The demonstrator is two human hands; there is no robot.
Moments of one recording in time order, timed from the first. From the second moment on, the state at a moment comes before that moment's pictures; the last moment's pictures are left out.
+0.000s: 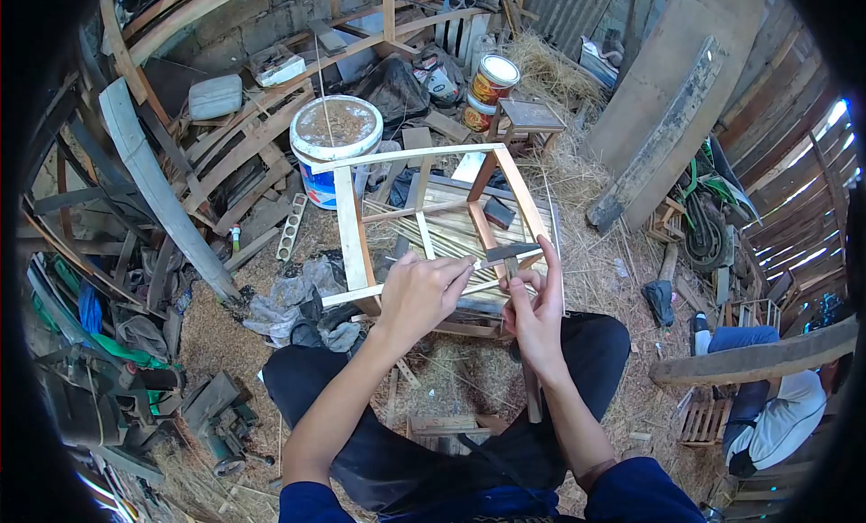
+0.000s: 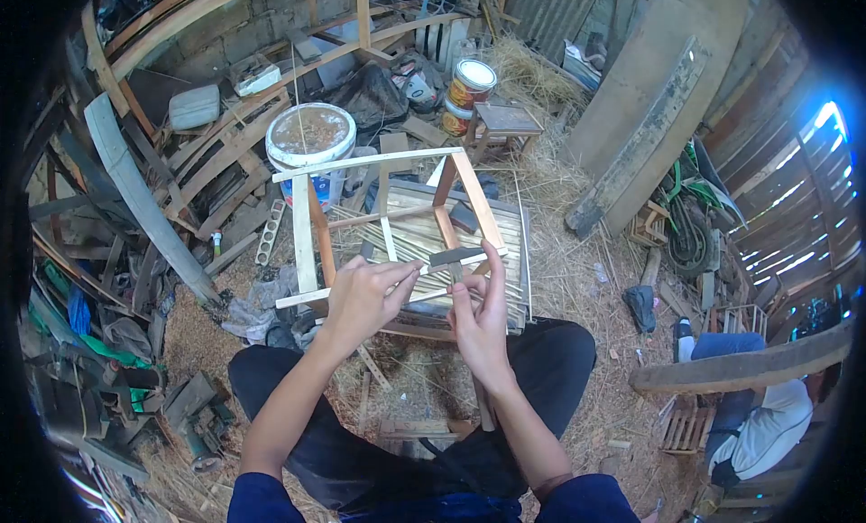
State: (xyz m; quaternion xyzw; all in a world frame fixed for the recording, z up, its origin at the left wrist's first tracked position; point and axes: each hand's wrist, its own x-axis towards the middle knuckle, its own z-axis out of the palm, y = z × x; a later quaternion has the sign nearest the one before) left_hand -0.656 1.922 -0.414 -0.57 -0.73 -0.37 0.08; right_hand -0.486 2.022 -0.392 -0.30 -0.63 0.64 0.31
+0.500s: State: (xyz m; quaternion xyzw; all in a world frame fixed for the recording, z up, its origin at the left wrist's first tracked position) left_hand -0.654 1.923 -0.409 -0.58 -0.73 -0.35 0.06; right_hand -0.490 2.033 -0.363 -0.18 -0.89 0.33 0.26
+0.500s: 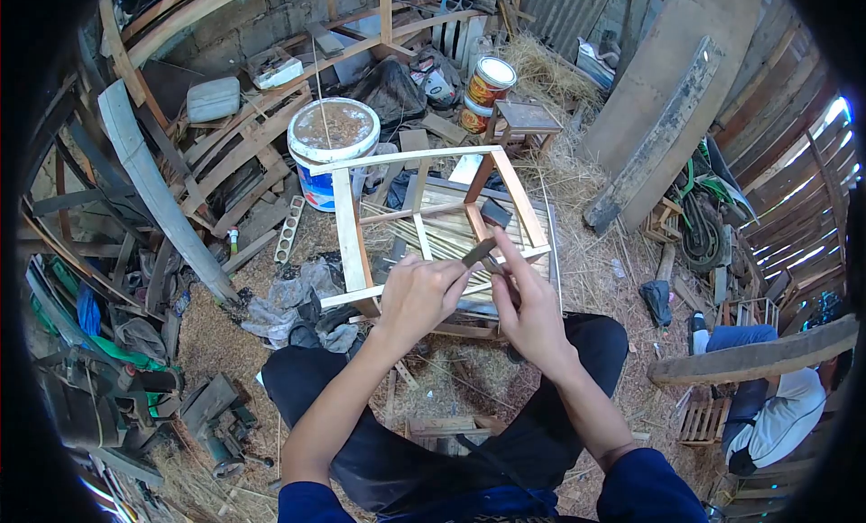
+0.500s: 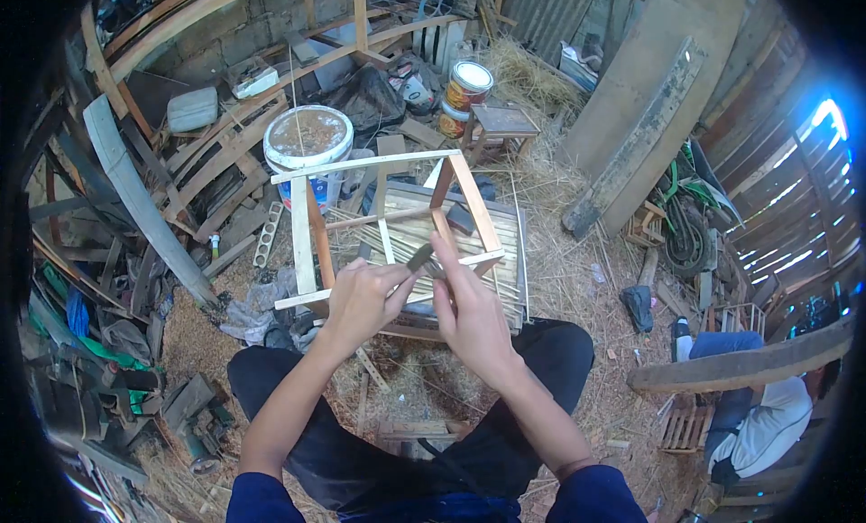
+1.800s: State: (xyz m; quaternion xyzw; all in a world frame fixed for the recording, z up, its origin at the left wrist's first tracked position) left_hand -0.652 1.926 -0.418 -0.59 -0.71 -0.38 0.08; right_hand -0.484 2.037 -0.350 -0.17 -0.87 0.29 0.37
